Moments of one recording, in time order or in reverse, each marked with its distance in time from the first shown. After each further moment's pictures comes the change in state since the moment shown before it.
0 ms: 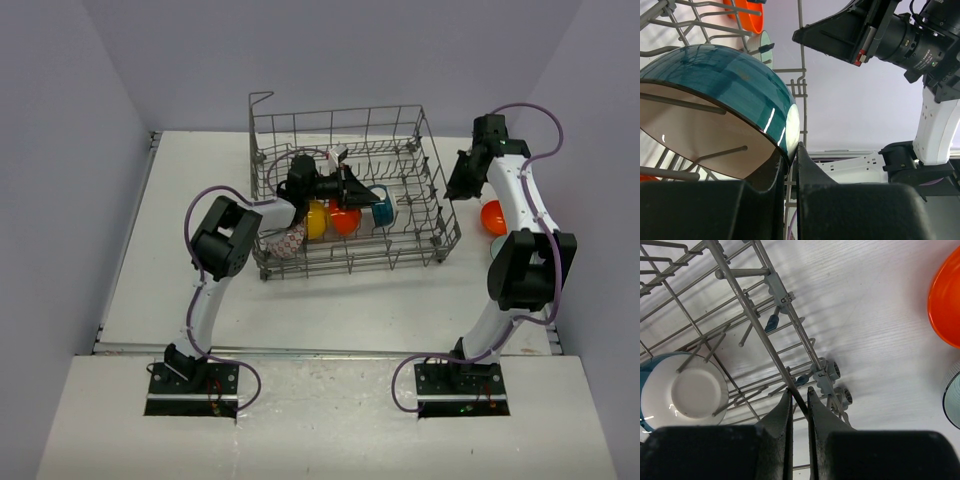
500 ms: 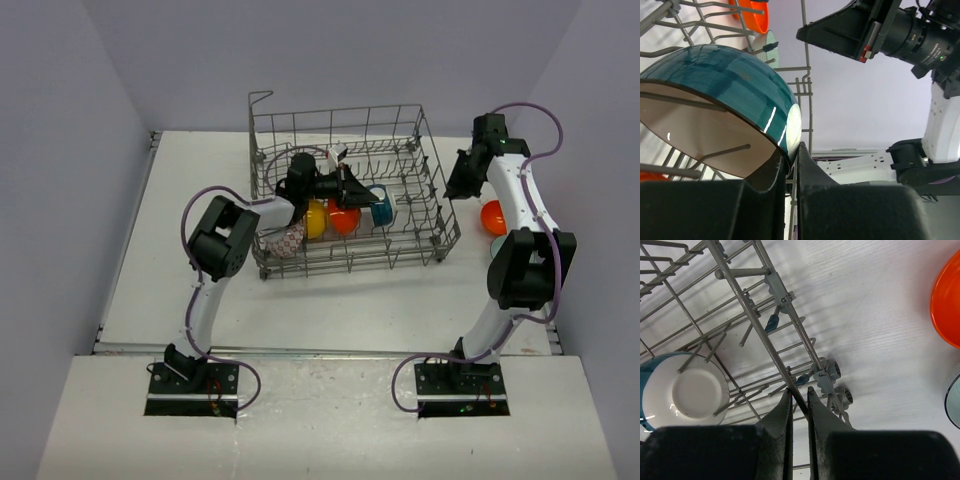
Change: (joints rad) left arm 0.005 -0.011 0.000 -0.042 0.005 0.061; right arm 0.000 0.007 0.010 -0.006 -0.008 0.003
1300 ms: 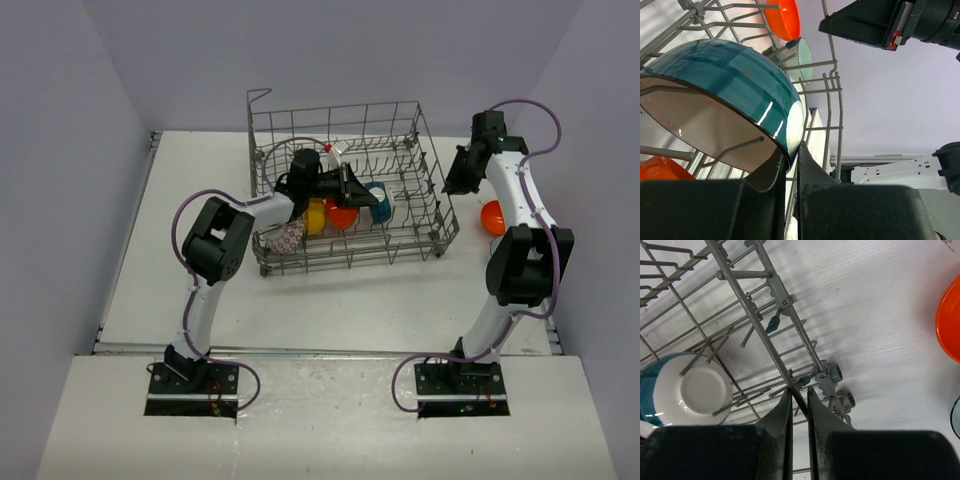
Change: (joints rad) left arm -0.012 -0.074 0.014 -0.266 -0.083 0.334; right arm 0.002 0.028 0.026 0.035 -0.006 0.007
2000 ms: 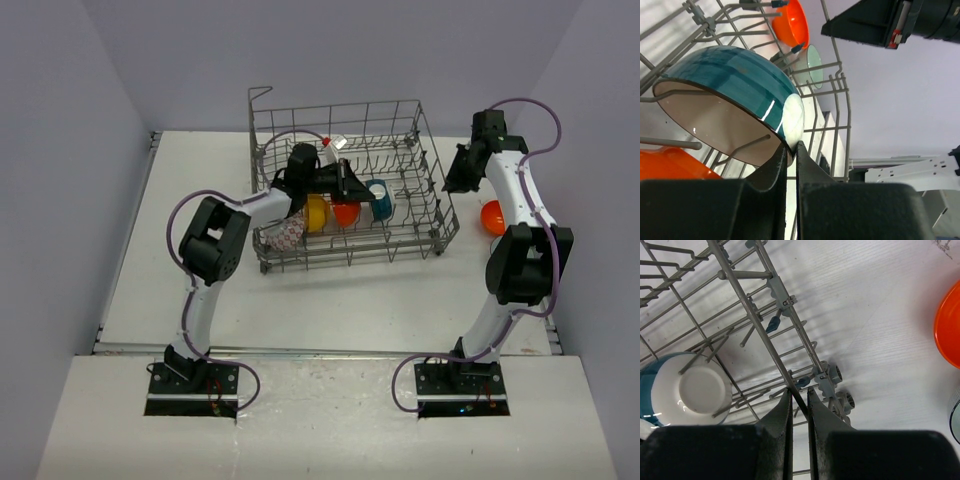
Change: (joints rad) left arm 0.009 -0.021 0.028 -0.073 -0.011 0.122; right arm 0.000 0.012 0.013 0.008 0.001 0.000
